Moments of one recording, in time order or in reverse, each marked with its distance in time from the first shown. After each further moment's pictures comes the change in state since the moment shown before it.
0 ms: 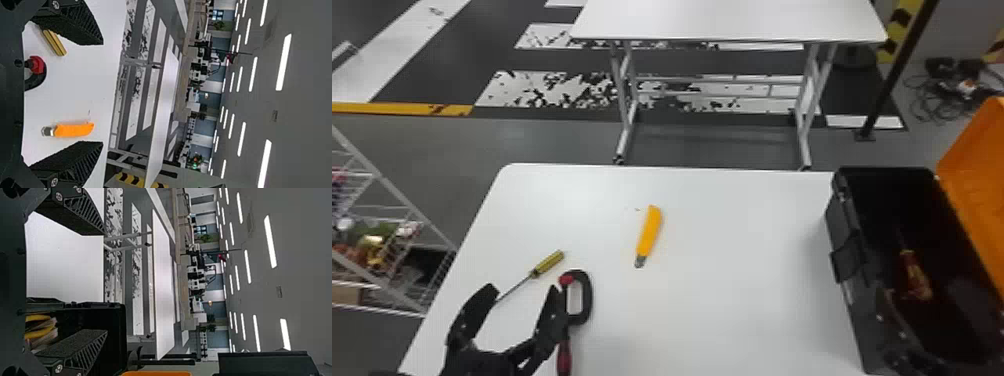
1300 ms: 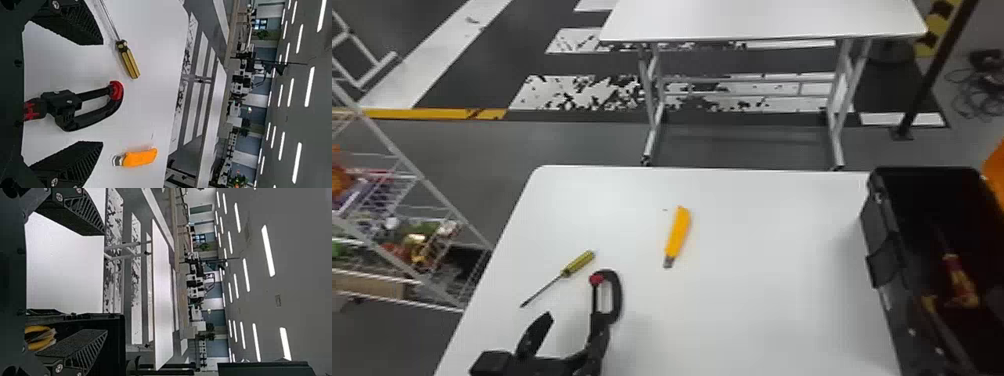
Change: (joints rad) left arm -0.201 -0.013 -0.025 0.365 -0.025 0.058 0.005; right arm 0.014 -0.009 0.018 0.003 0.008 -0.028 0.025
